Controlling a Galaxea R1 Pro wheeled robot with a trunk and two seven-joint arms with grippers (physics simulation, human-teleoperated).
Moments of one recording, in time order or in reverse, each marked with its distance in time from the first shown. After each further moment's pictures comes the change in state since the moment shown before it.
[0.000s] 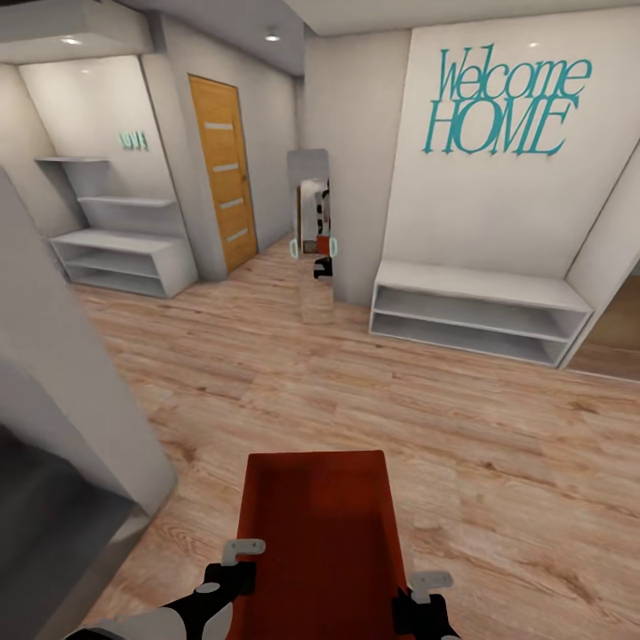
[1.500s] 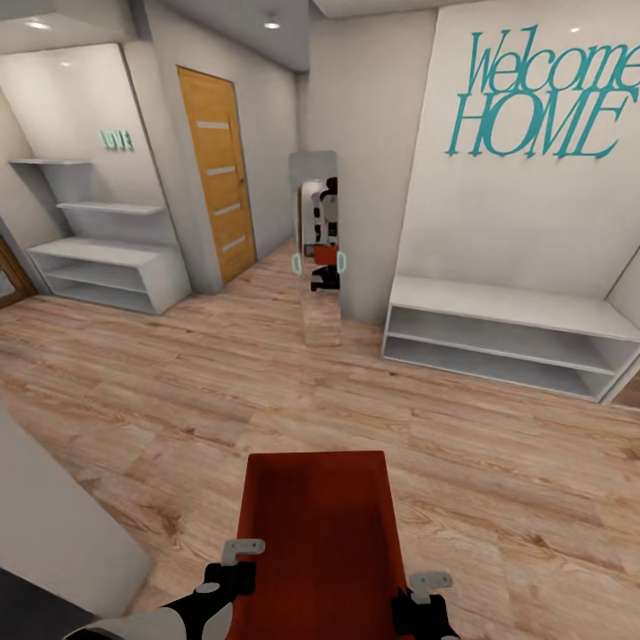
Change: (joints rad) left arm 0.000 0.000 -0.001 0.000 0.000 0.000 0.000; right arm 0.000 0.000 0.000 0.002 0.000 -0.002 0.000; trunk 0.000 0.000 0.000
